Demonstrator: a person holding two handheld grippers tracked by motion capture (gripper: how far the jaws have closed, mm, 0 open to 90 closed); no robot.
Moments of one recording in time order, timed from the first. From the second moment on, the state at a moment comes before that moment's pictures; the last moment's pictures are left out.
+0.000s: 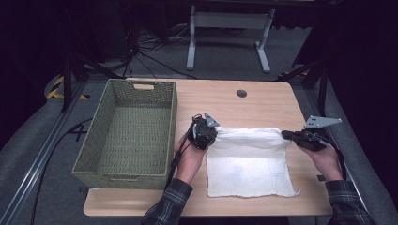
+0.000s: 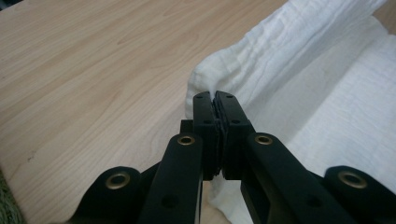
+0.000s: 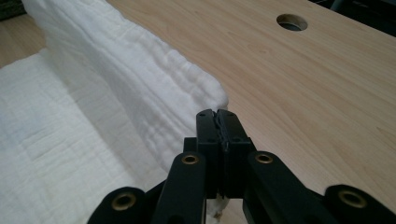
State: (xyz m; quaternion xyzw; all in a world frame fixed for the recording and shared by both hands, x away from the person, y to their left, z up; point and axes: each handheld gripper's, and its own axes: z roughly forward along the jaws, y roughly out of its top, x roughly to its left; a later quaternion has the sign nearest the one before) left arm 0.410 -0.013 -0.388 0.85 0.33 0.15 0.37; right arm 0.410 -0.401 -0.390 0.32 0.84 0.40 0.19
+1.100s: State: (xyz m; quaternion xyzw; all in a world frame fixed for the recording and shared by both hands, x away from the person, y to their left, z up) left arm 0.352 -0.026 -0.449 0.91 0.28 0.12 0.28; right arm 0.350 -0.394 -0.447 0.33 0.88 0.32 0.12
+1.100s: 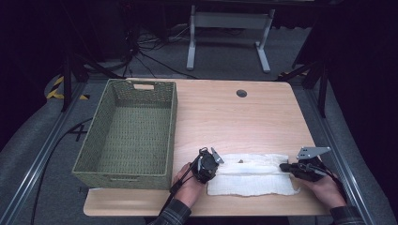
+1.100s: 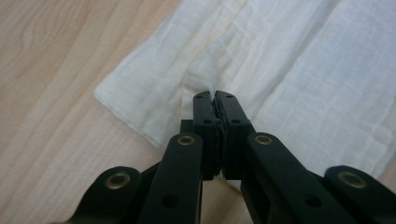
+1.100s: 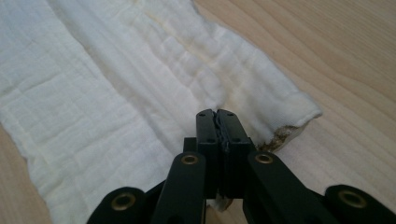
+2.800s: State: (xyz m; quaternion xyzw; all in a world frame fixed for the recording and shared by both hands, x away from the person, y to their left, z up) left arm 0.385 -0.034 -0.441 0.91 0.28 0.07 0.31; right arm 0.381 -0.386 -0.442 0.31 0.87 0.36 0.08
